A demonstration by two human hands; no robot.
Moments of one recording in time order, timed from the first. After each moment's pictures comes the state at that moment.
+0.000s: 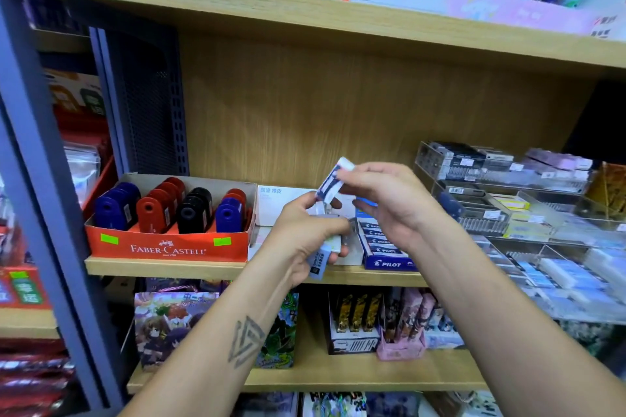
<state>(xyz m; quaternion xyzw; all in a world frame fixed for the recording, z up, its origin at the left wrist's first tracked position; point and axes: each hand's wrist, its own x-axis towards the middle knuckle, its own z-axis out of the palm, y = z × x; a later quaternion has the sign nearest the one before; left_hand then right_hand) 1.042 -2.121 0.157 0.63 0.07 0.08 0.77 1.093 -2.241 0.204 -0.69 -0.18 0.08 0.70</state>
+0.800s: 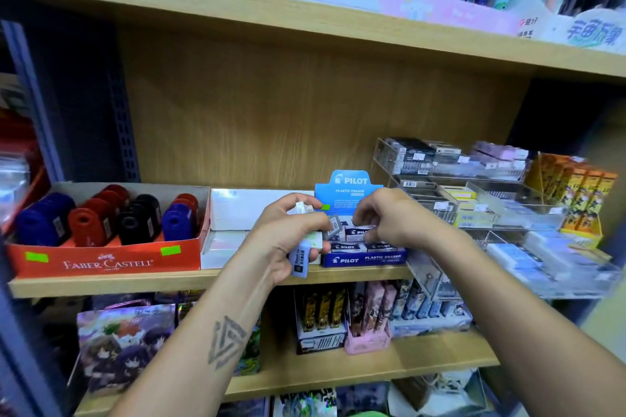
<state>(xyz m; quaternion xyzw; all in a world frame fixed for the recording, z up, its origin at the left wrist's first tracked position) 1.058 -2.150 0.159 0.61 0.07 0.04 0.79 1.137 -2.325 0.185 -0.96 -0.25 -0.04 0.11</state>
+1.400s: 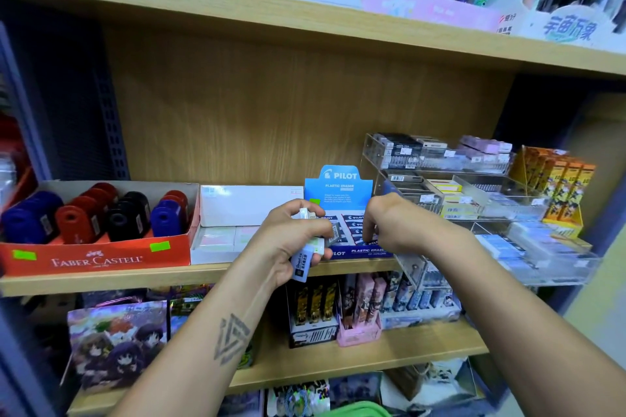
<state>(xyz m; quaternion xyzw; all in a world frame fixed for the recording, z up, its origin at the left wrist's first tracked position) 1.062 -2.168 0.149 0.64 0.08 0.01 0.76 1.109 -2.338 0.191 -0.97 -0.23 -0.03 -0.01</state>
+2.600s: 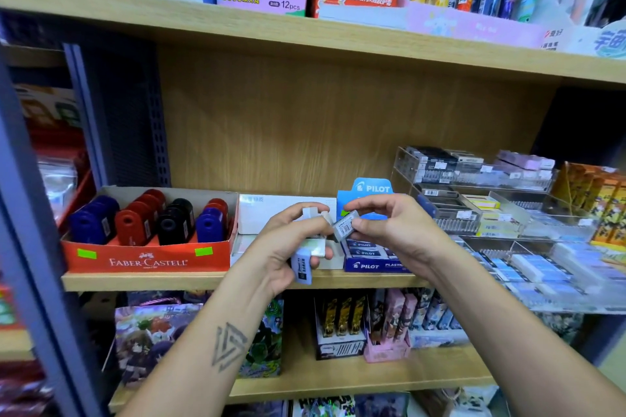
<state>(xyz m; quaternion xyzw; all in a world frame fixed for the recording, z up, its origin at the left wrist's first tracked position) 1.048 -2.122 0.151 0.57 0.05 0.03 0.82 1.103 -2.296 0.171 -0.72 -0.21 0.05 0.66</state>
